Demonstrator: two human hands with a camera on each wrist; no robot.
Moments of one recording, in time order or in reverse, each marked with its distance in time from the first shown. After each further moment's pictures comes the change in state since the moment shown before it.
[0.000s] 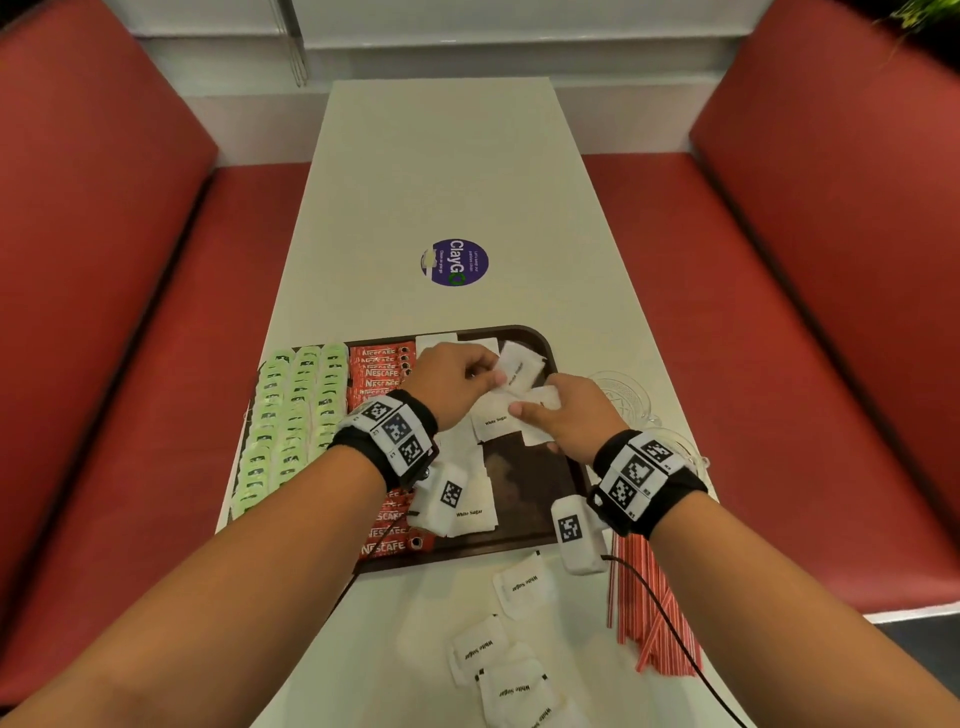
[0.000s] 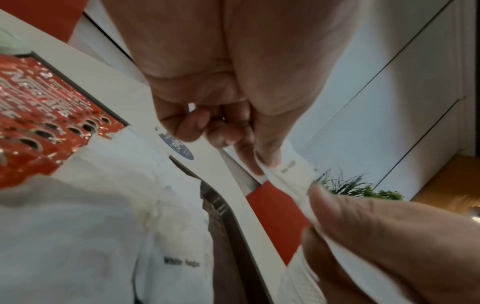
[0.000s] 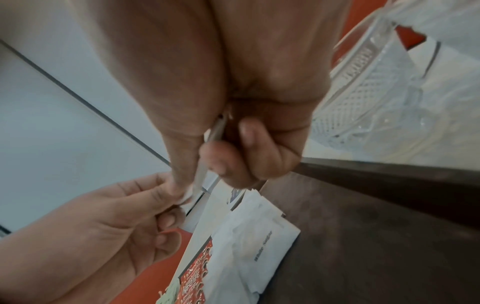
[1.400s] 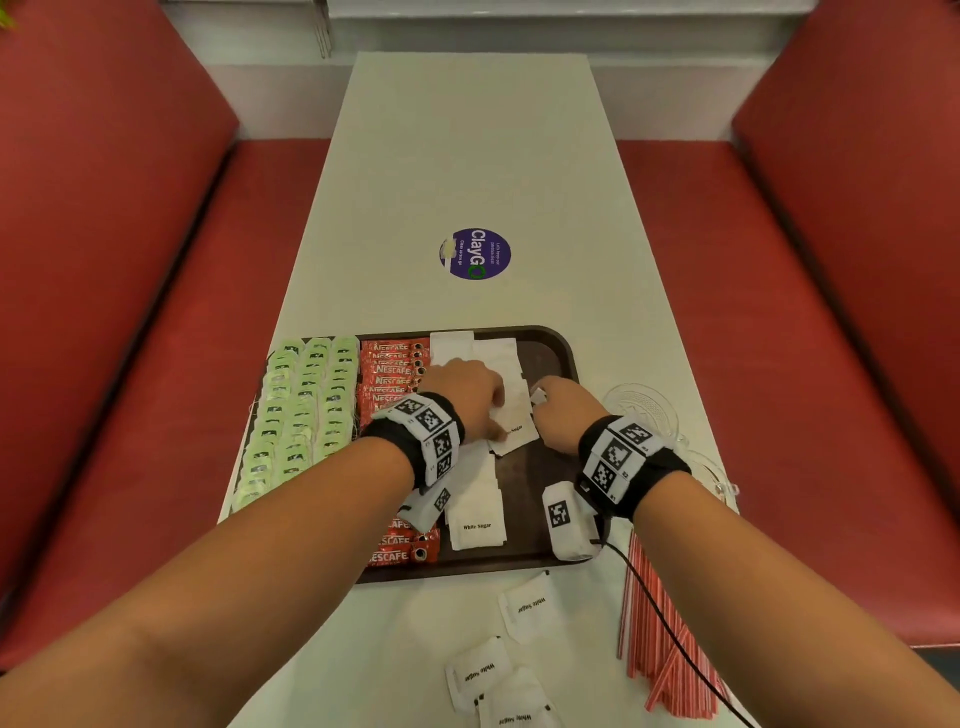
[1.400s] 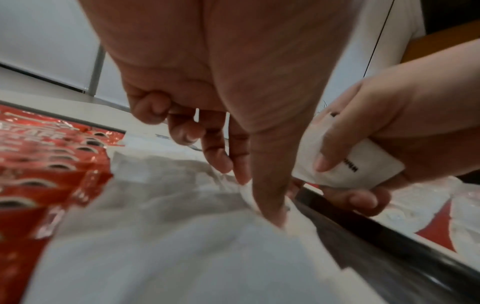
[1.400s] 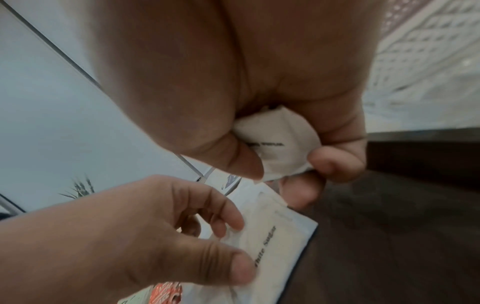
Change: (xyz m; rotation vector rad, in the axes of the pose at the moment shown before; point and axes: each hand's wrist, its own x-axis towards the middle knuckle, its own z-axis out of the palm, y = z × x) left_hand 0.031 -0.025 0.024 0.695 -0.293 -0.030; right_hand 0.056 -0.003 0.021 -0.383 -0.149 0.157
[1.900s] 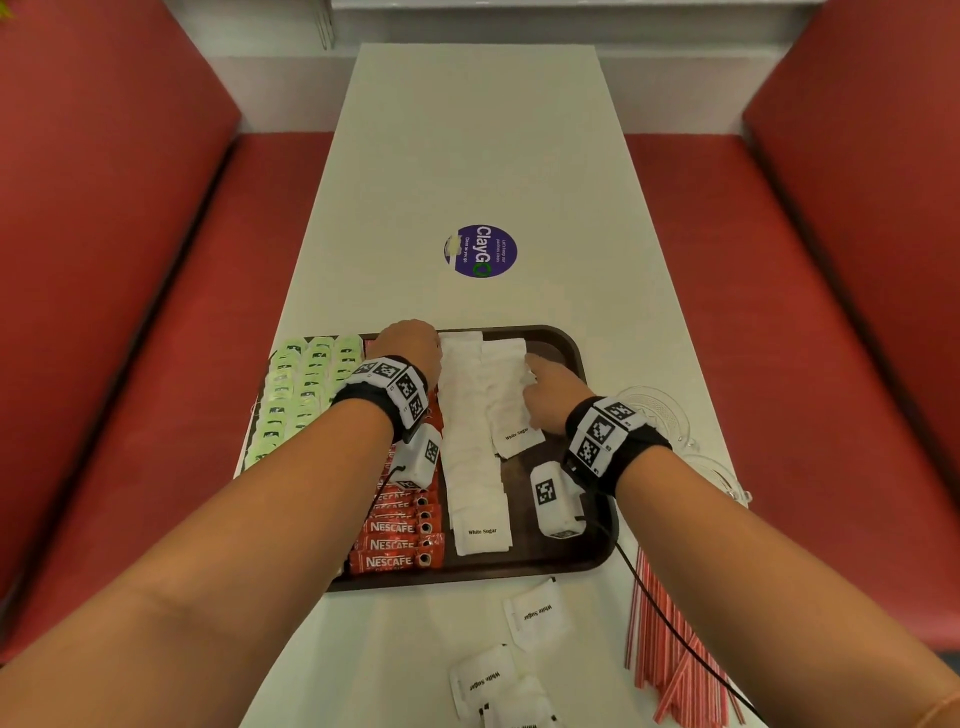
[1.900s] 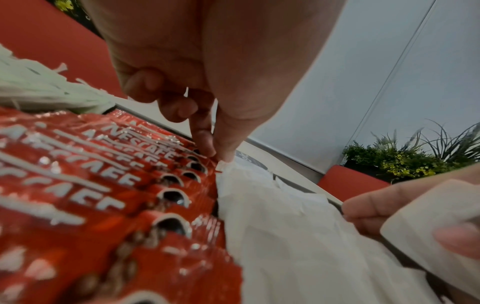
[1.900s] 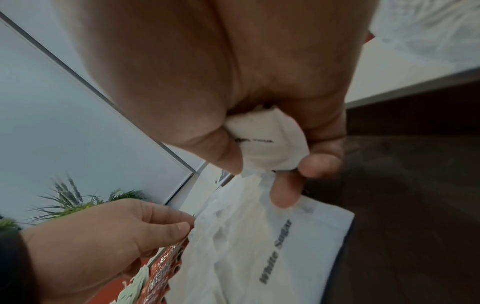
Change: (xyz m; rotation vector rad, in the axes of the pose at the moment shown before) left_hand 0.038 -0.075 -0.009 -0.157 0.098 -0.370; right_hand 0.025 -0.017 -0.001 0.127 -0.082 -0.041
